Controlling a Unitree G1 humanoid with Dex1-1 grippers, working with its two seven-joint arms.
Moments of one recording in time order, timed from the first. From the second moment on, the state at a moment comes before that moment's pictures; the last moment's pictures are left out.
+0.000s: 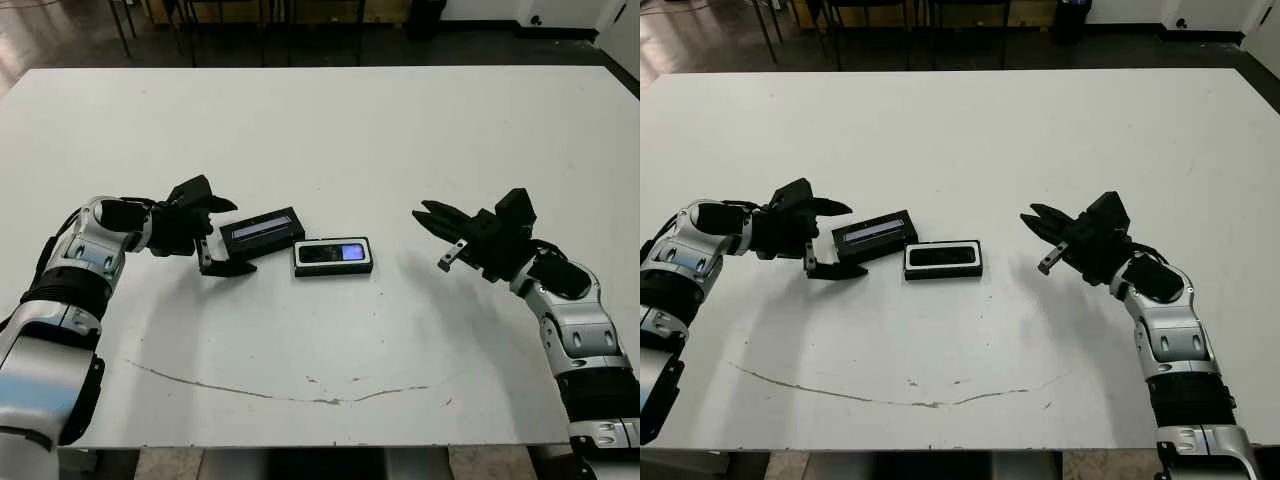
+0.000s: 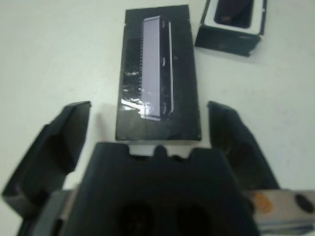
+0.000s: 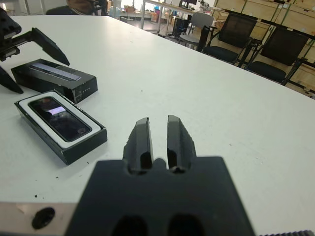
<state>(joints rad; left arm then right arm) -0.74 0.53 -0.20 0.91 0.01 -0.08 -1.18 -0.32 -0.47 0.00 0.25 0.17 0.00 0.73</state>
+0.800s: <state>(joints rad) -0.61 0.58 -0.06 0.72 -0.12 0.03 -1.19 -0.31 -0.47 0.00 0.27 0.16 0.00 0.73</state>
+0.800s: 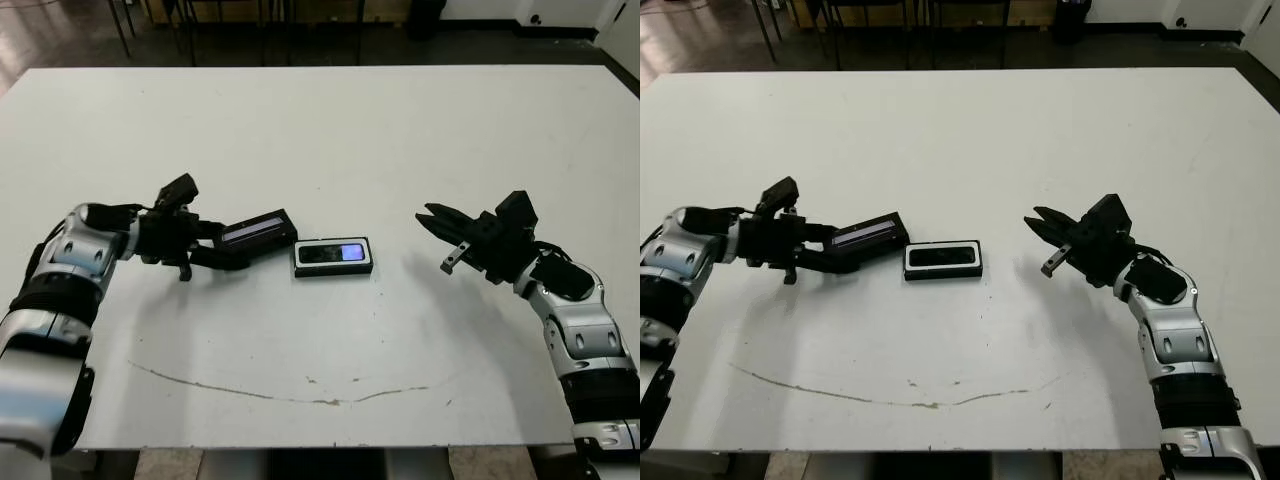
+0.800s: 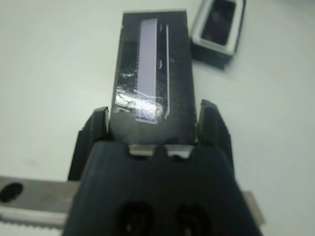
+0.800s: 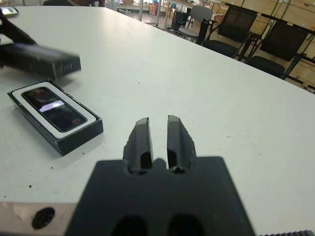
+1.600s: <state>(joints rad) -0.63 0.56 -0.18 0.55 -0.16 0.13 -1.26 -0.30 -0.48 0.00 0.26 0.16 -0.01 0.73</state>
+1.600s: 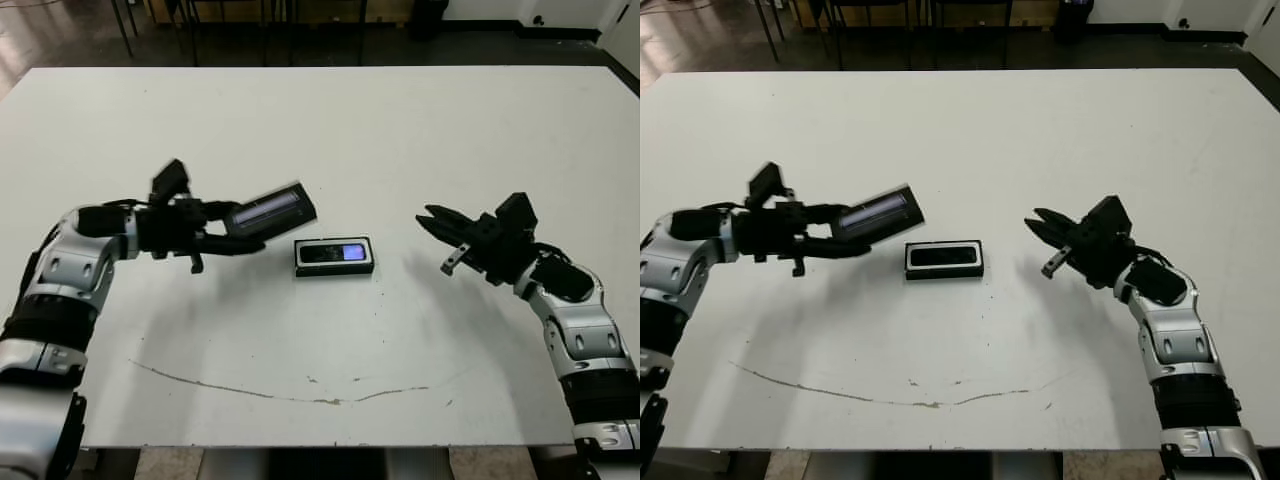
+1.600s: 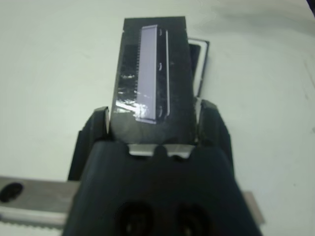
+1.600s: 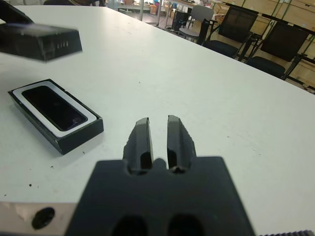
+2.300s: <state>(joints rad) -0.76 0.49 -0.30 0.80 -0.03 -0.01 -1.39 -0.30 -0.50 0.00 0.26 0.15 -0.01 0.73</state>
